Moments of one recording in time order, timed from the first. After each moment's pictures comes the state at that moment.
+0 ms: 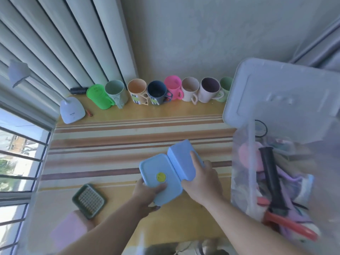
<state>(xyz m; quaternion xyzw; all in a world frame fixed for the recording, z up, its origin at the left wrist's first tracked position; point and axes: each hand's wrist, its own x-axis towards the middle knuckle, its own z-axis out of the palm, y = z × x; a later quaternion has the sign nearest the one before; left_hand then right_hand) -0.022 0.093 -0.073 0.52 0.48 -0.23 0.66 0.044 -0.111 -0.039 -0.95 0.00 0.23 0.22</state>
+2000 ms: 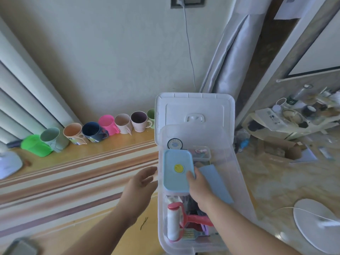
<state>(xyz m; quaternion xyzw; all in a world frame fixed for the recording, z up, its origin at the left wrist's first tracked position) 0.036 -0.124 0.086 0.77 0.13 -0.16 0.61 0.063 -0.341 0.029 -0.76 0.22 0.16 0.60</state>
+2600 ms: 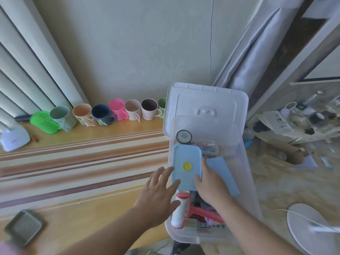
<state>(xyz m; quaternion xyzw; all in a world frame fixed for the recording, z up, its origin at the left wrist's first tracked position) 0.001 -0.135 0.047 0.96 -0.21 -0.15 0.10 0.053 -0.360 0.027 -0.97 0.03 0.16 0.18</state>
